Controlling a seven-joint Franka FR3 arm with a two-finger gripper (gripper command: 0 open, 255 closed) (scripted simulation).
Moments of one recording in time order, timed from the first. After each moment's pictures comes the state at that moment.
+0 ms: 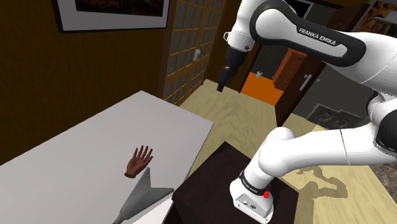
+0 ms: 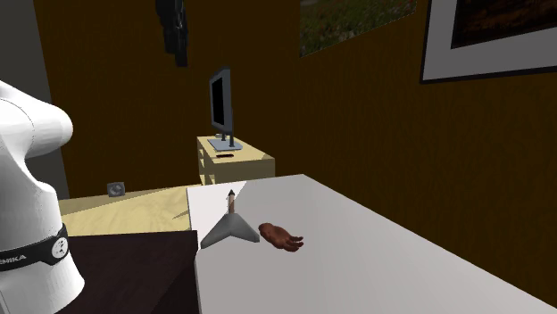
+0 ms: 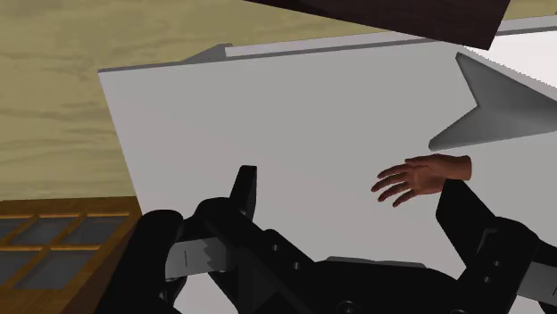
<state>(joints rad) 0.02 -0.80 0.03 -2.31 -0.03 1.53 -0.09</state>
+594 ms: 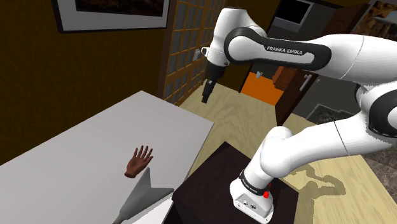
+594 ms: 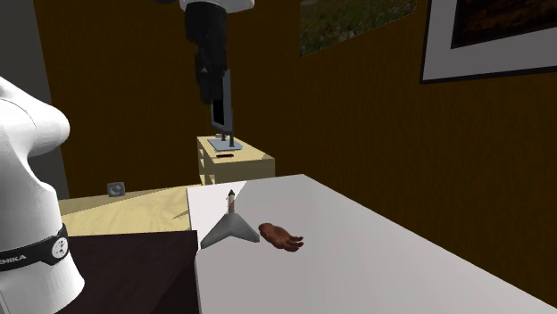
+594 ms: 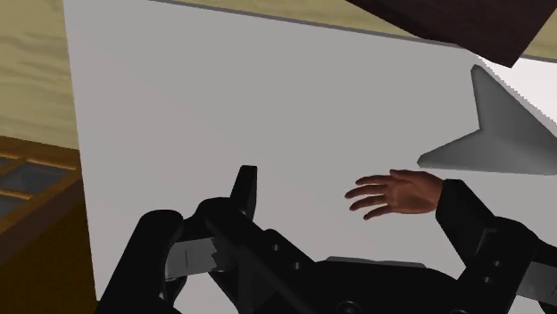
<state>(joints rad) 0.10 -0.67 0.03 -2.41 -0.06 1.76 -0.25</state>
